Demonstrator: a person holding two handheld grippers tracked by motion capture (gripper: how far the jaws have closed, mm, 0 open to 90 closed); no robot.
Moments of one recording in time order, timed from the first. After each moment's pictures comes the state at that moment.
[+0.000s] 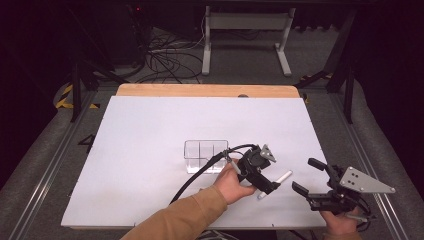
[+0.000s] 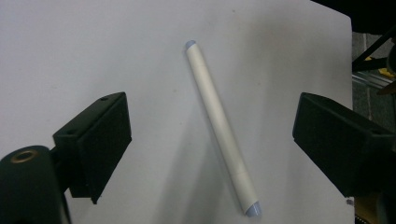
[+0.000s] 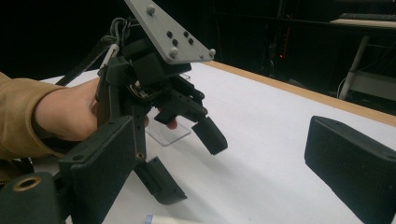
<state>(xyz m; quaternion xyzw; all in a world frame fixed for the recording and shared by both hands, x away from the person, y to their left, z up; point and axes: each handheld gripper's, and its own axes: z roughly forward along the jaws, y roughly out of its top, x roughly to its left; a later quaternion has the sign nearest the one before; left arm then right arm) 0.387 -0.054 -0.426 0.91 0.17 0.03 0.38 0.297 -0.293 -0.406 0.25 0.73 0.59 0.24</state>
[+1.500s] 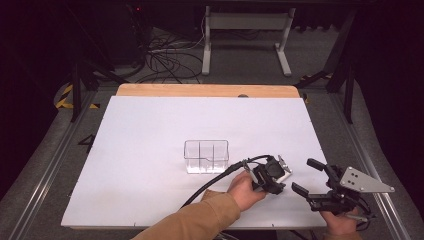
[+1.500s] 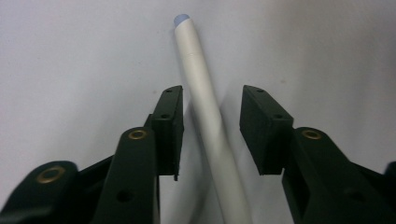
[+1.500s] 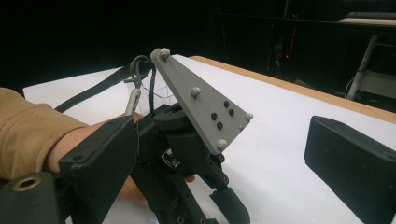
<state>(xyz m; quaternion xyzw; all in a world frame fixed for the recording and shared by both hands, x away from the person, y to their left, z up) 0.381 -0.101 -0.461 0.93 0.19 0.06 0.32 0.299 -0.294 -0.408 0.25 0.73 0.60 0.23</state>
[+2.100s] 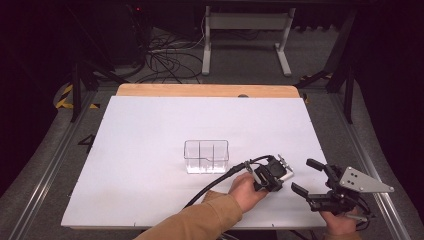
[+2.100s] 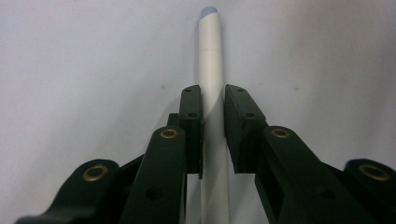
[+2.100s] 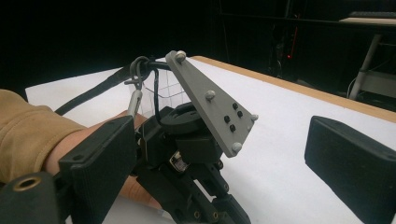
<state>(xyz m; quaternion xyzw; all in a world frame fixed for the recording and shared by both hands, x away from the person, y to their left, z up) 0.379 -0.107 -0.460 0.92 0.24 0.07 0.30 0.299 -0.293 -0.409 0.25 0.73 0.60 0.22</state>
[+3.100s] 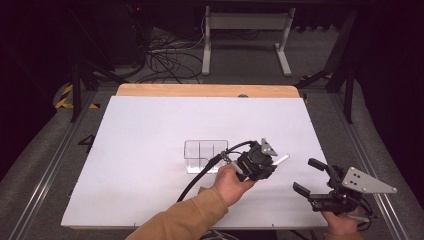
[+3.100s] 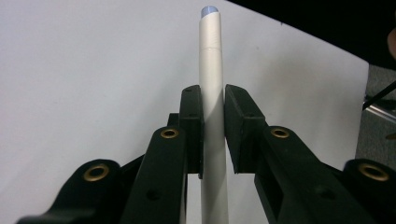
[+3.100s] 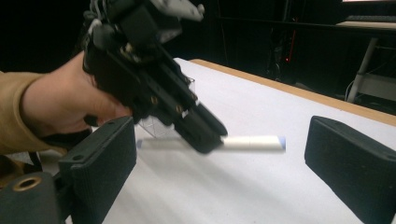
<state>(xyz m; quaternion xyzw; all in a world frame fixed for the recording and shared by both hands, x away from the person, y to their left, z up) 0.373 -0.044 -0.393 0.88 0.24 0.09 0.40 0.298 -0.296 -0.408 0.25 0.72 0.61 0.23</state>
